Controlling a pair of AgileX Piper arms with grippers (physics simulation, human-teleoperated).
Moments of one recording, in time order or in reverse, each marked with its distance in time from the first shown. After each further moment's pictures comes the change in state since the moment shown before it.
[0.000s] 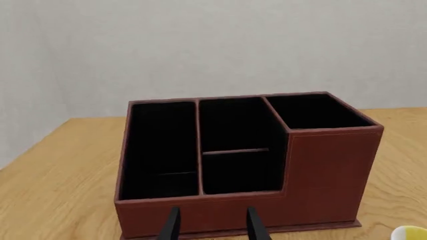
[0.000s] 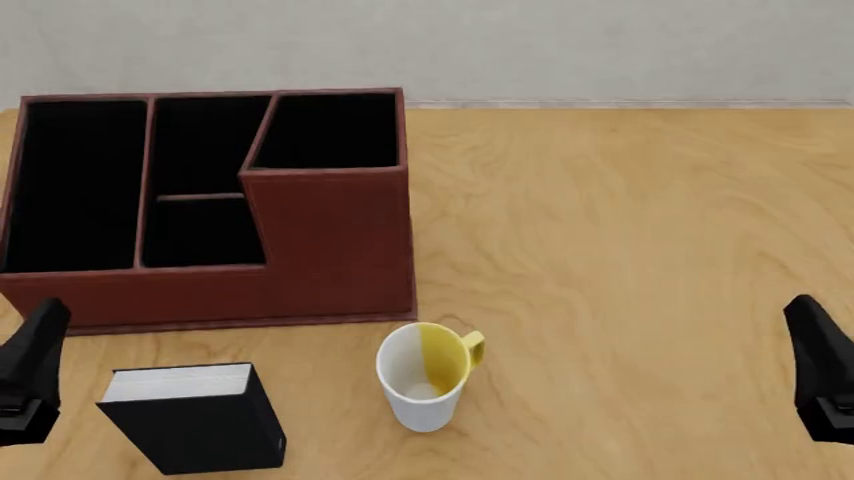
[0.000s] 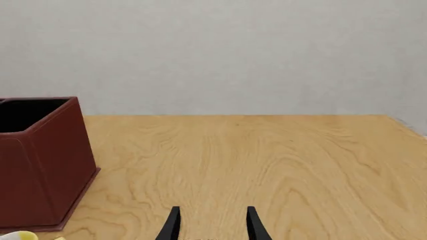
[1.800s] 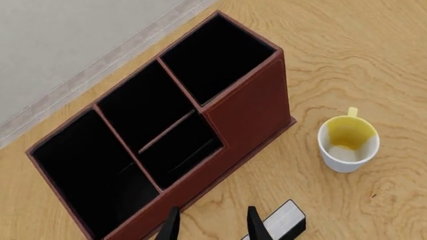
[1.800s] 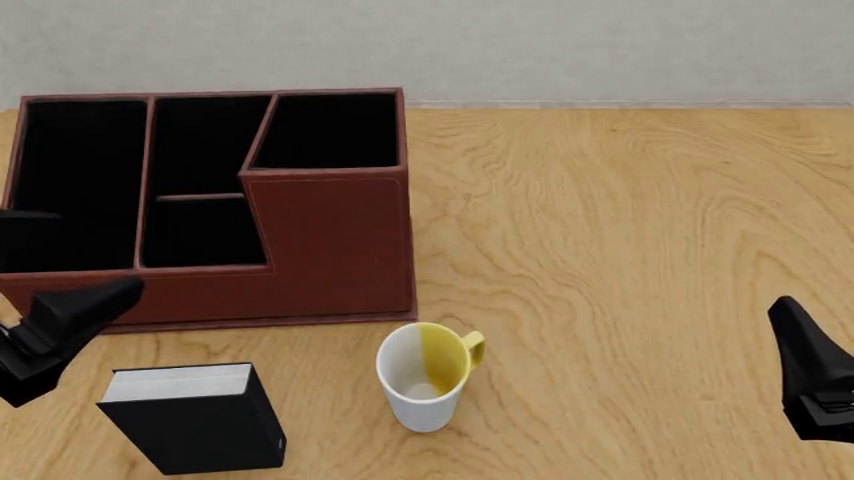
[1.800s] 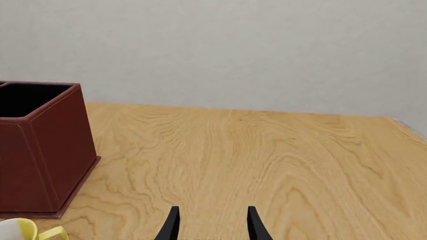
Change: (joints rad) left arm -0.347 0.503 -0.597 0.643 0.338; right arm 0.026 0.061 -0.002 -0.024 -0.047
